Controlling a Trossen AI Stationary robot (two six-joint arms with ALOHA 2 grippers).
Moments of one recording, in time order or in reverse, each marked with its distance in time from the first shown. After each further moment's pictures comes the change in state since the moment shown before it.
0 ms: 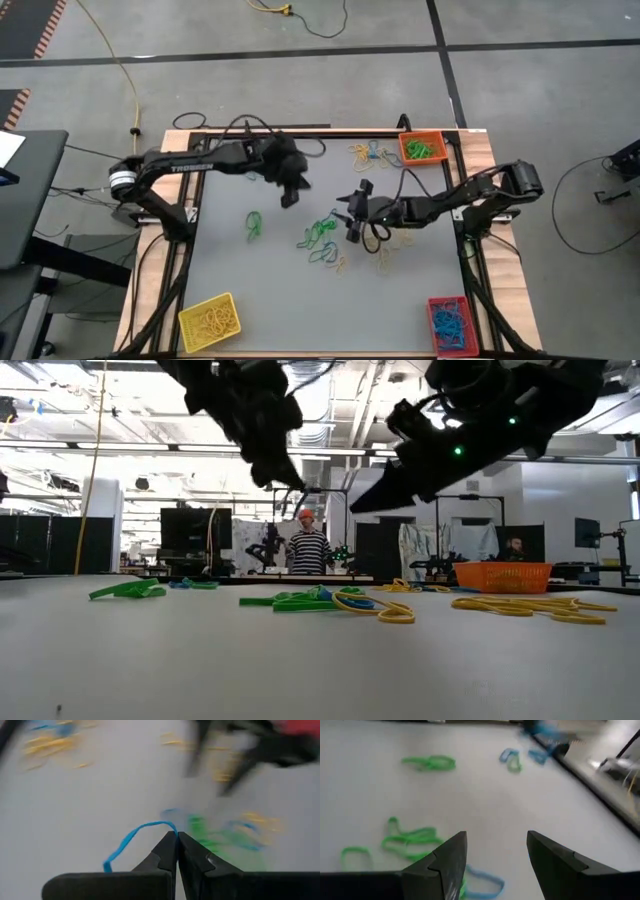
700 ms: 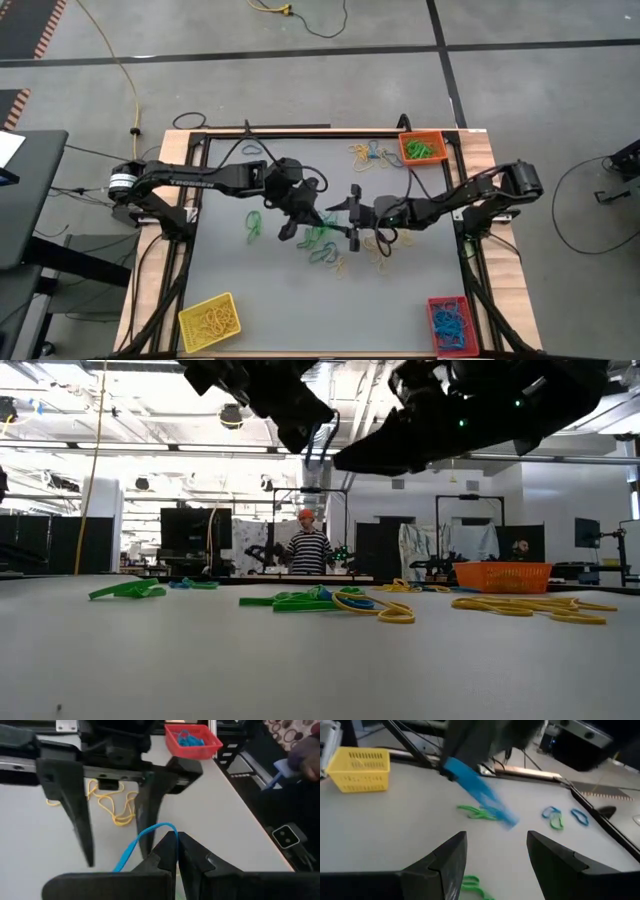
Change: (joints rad) left arm -0.233 0.001 0.001 0.199 0.170 -0.004; right arm 0.022 0.002 0.000 0.208 -0.203 -0.118
